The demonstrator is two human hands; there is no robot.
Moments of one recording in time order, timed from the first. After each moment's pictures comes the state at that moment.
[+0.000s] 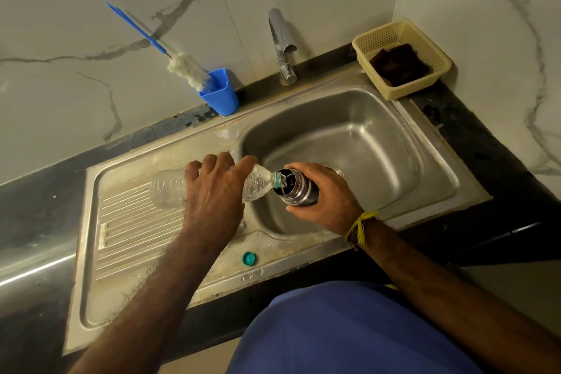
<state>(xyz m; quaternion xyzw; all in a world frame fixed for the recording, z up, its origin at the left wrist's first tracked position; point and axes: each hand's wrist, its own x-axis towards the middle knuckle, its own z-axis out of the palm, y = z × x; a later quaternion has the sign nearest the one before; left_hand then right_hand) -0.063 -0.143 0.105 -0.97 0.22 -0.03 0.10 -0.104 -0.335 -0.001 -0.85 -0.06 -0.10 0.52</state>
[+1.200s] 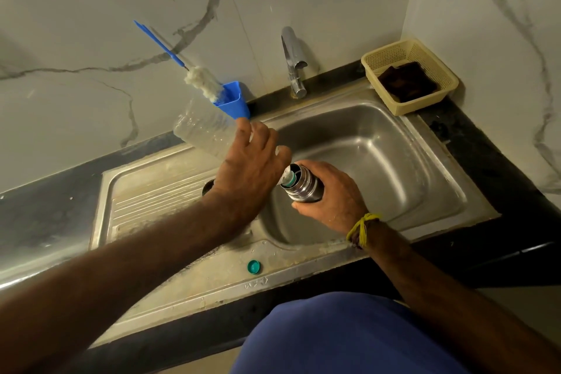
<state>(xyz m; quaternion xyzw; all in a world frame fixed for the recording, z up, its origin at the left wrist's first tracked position) -0.052 -0.188 0.147 -0.83 0.36 -0.09 0.41 -0.092 -0.340 0.010 -0.88 -0.01 -0.12 0.47</state>
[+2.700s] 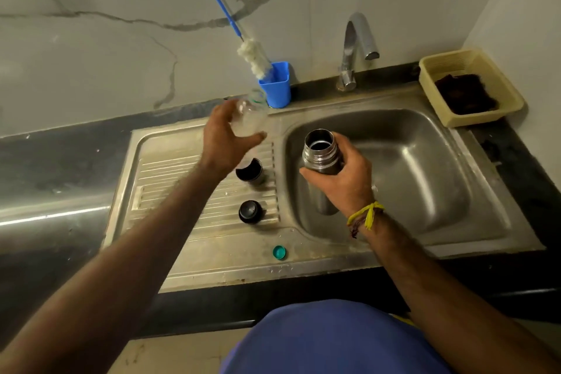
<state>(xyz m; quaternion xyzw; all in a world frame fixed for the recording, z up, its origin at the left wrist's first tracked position) 0.038 -0.058 0.081 -0.91 0.05 -0.09 -0.41 -0.052 -0.273 0.026 -0.80 0.04 -0.18 0.58</state>
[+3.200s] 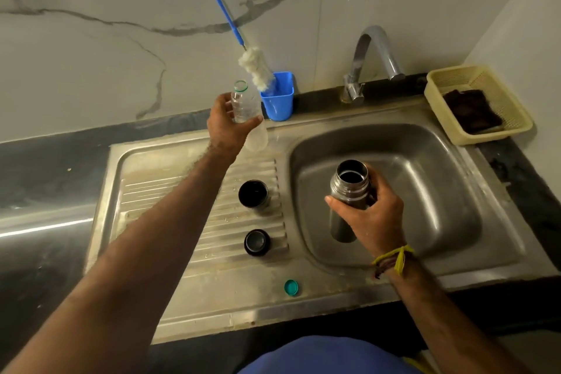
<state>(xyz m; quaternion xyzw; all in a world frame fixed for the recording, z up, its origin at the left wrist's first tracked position) 0.159 -0.052 0.037 -0.83 -0.07 -0.05 -0.56 -0.044 -0.272 0.006 -0.80 0.14 -0.20 0.55</state>
